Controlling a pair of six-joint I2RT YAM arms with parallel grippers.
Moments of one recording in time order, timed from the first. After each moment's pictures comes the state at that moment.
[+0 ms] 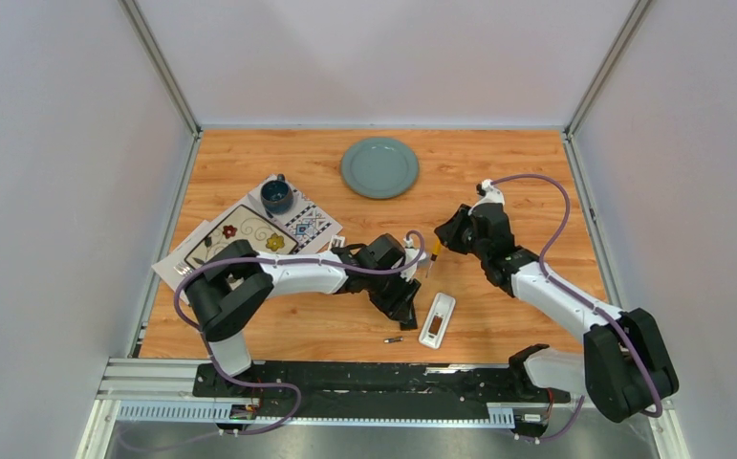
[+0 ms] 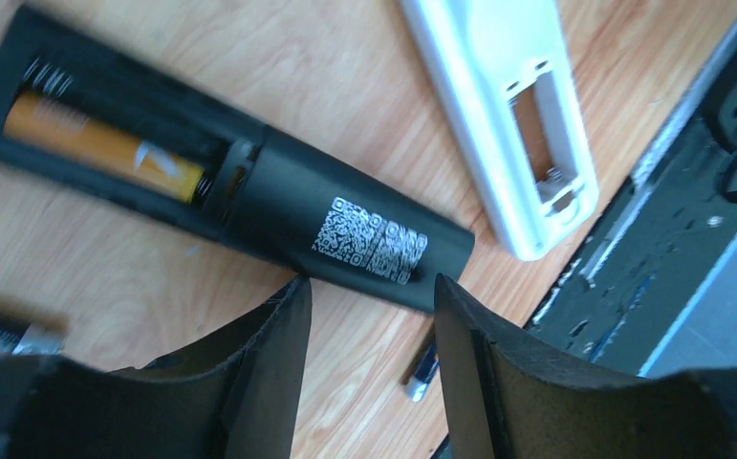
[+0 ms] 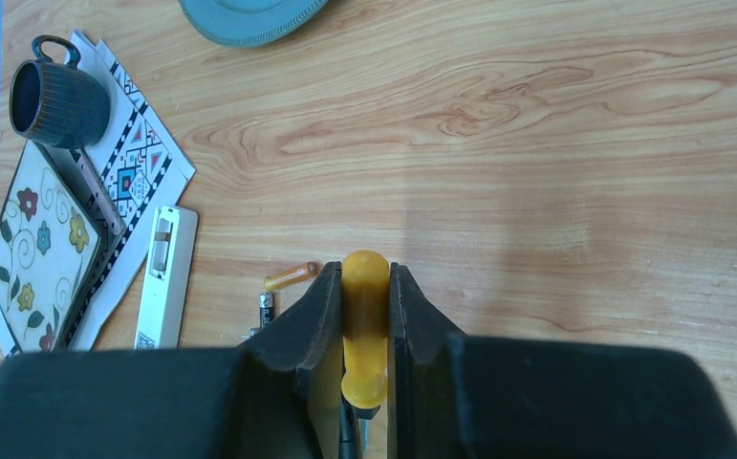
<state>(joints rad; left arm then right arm) -0.99 1.74 0.97 -0.22 0.33 -0.26 0.42 1.21 0.62 0.08 0.02 0.66</state>
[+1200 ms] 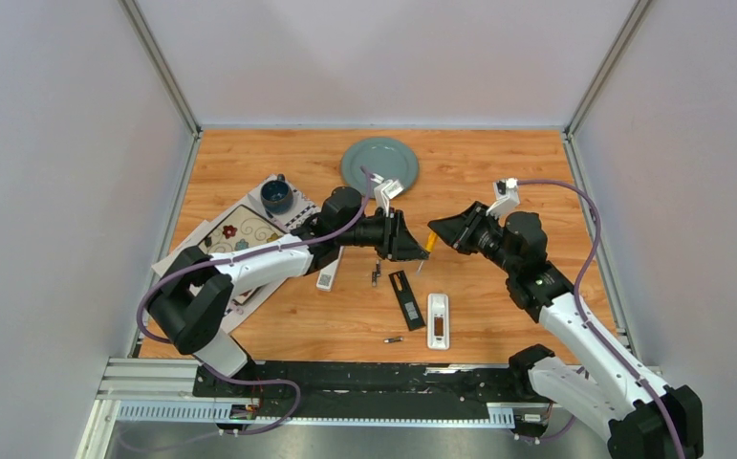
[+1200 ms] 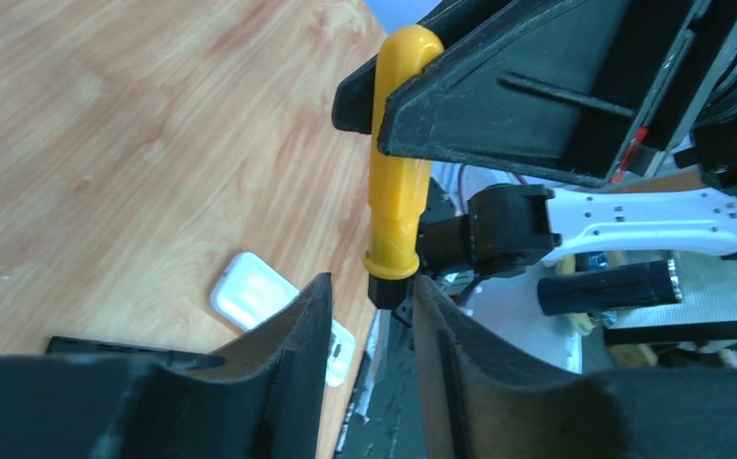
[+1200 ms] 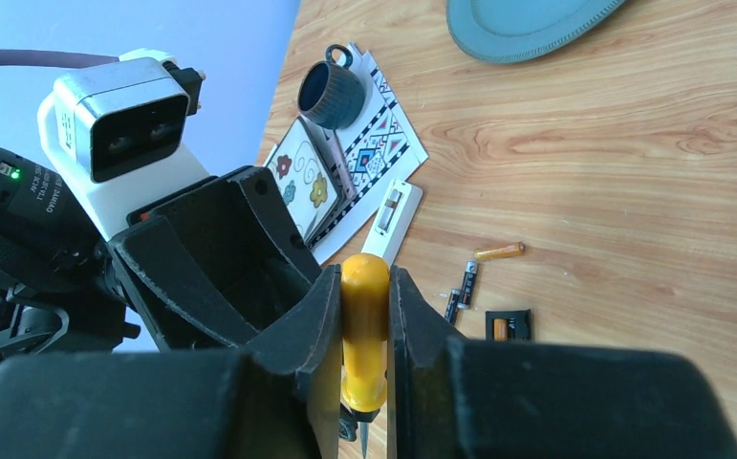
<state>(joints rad) -0.77 1.57 0.94 0.35 0.66 -0.67 0.42 0.87 0.61 0.06 -0.25 0.81</state>
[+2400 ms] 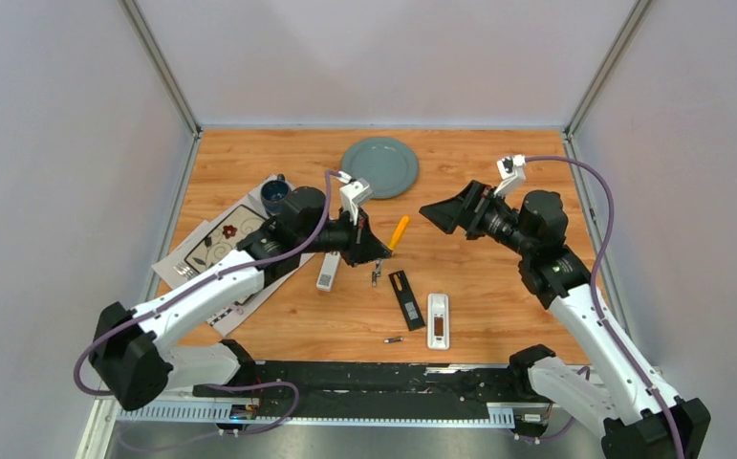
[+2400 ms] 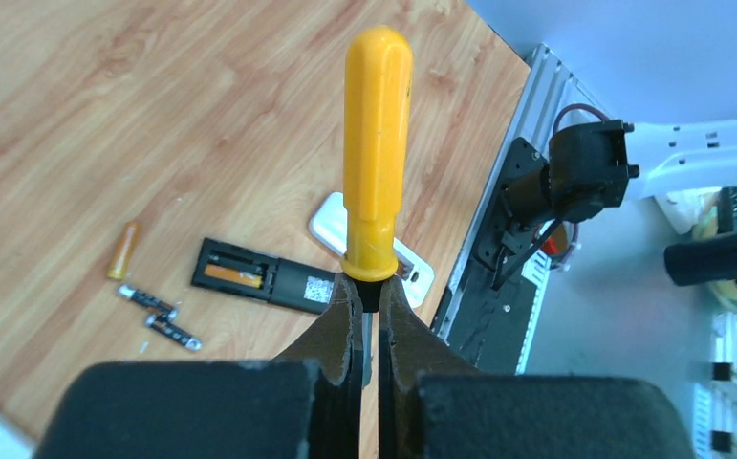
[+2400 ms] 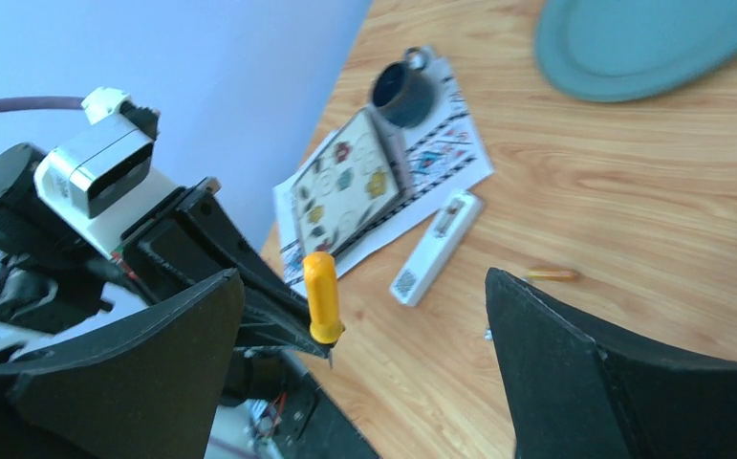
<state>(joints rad) -0.73 1.25 0.92 -0.06 0.55 -0.36 0.36 0.86 0.80 -0.09 -0.39 0.74</state>
